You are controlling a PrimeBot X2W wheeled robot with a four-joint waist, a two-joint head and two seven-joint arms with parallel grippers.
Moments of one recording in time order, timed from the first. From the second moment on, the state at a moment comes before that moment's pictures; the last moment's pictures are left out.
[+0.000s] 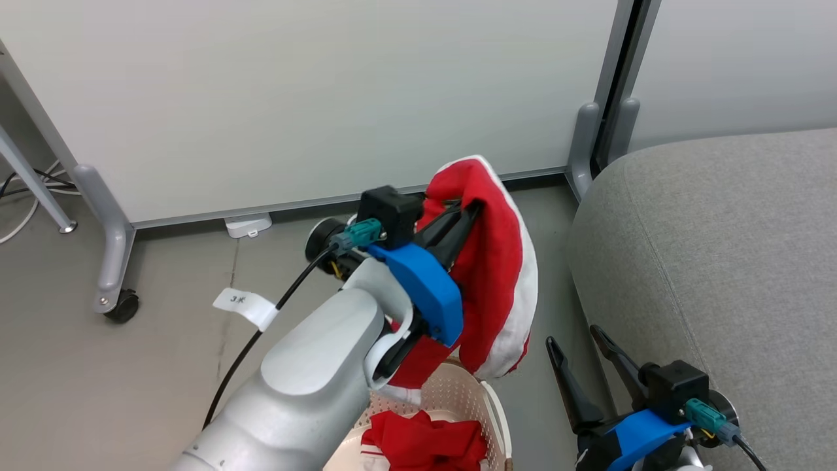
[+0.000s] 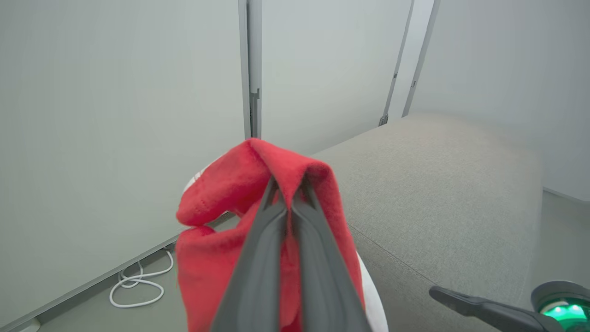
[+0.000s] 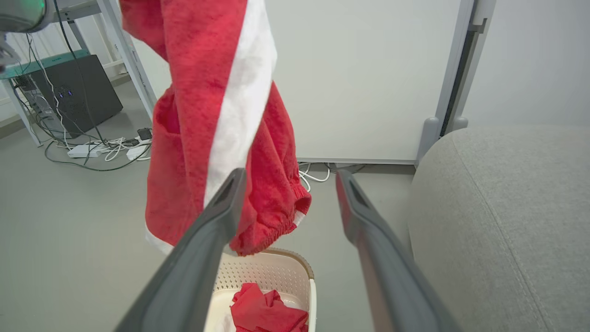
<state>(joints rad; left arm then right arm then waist) -0.75 0.05 -0.87 0.69 -0.73 -0.13 -0.13 -0.08 -0.05 0.17 0.26 0.15 0.13 -0.12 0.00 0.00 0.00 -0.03</state>
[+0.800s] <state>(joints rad) -0.84 0.05 -0.98 0.63 -0.81 -0.09 -0.16 -0.08 -0.05 0.20 0.24 0.17 0.13 -0.11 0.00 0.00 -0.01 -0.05</state>
